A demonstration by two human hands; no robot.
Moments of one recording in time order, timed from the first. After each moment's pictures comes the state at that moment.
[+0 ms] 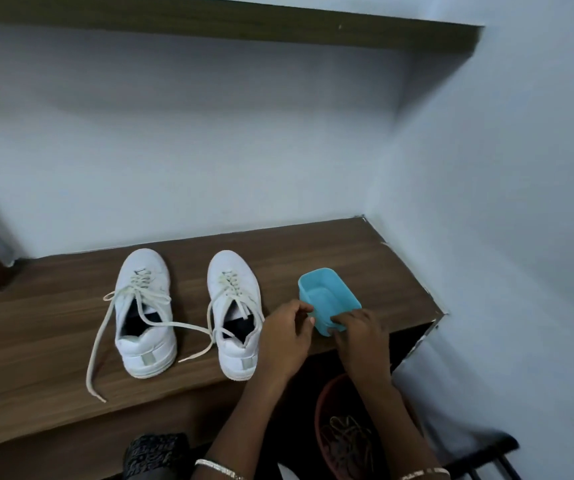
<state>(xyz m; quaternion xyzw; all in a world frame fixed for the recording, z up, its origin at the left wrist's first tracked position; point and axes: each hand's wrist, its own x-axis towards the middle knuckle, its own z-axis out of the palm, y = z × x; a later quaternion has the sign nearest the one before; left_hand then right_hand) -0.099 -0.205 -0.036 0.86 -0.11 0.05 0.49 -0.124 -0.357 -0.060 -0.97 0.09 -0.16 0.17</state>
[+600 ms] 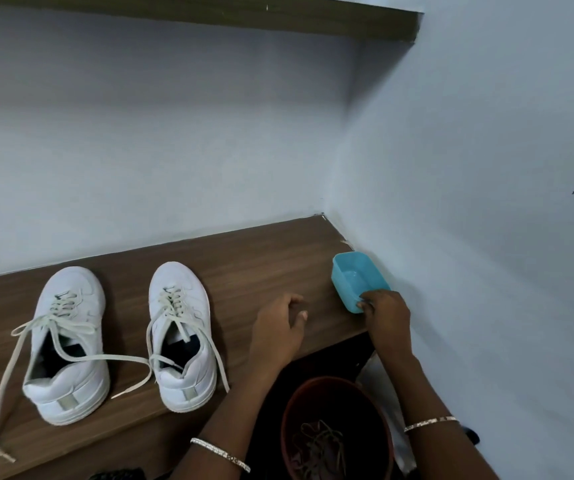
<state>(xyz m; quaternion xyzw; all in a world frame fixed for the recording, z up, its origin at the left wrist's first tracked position) -0.063 -0.277 -0.039 0.87 -0.15 0.00 0.46 -0.091 -0.487 -0.051 -0.94 0.20 -0.20 0.20</state>
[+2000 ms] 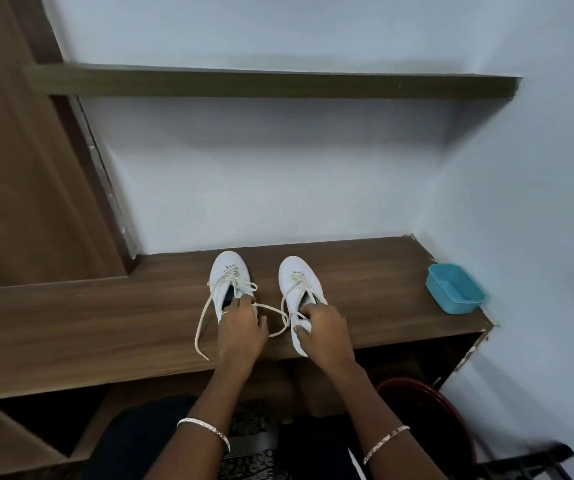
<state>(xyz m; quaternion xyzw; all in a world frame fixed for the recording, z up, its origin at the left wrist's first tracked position) -0.140 -0.025 -0.004 0.95 0.05 0.13 0.27 -0.147 -0.186 -0.004 -0.96 -0.04 -0.11 0.25</state>
